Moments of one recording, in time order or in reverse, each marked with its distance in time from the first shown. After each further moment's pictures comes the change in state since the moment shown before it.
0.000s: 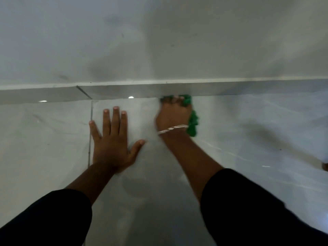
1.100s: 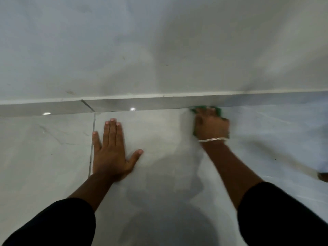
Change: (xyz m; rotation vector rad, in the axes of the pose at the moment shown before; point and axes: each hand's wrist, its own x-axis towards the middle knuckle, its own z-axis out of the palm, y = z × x) left_hand -0.004 -0.004 -0.001 -0.028 0.020 -0.046; right_hand 0.013 0.118 -0.009 0.035 0.137 -0.018
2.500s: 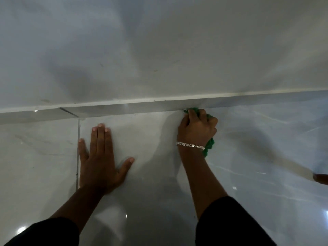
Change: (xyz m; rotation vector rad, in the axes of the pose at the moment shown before) left_hand 0.004 0.001 0.000 0.029 -0.032 0.006; right_hand 0.005 -0.044 0.010 0.218 0.186 0.338
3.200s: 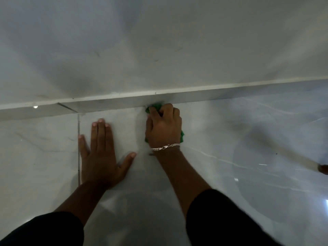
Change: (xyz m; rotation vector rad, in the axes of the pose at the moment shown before) left_hand 0.000 -0.001 -0.004 -0.017 -0.017 0.005; right_hand -0.044 -0.052 0.012 0.166 -0.060 -0.400
